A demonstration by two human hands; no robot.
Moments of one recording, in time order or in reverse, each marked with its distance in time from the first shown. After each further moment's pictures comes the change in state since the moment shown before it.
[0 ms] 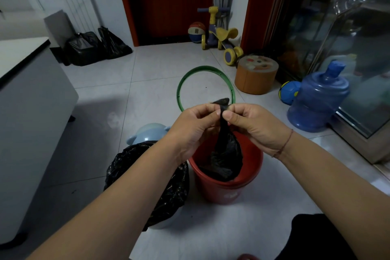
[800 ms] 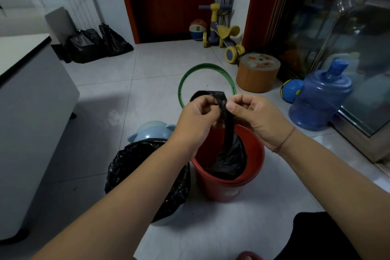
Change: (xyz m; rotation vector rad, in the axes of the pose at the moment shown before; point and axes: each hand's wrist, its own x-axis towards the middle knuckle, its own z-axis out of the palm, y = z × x) left_hand -0.002 -0.003 0.004 0.264 0.144 0.182; right_hand 0.005 -0.001 0.001 -0.014 0.174 -0.102
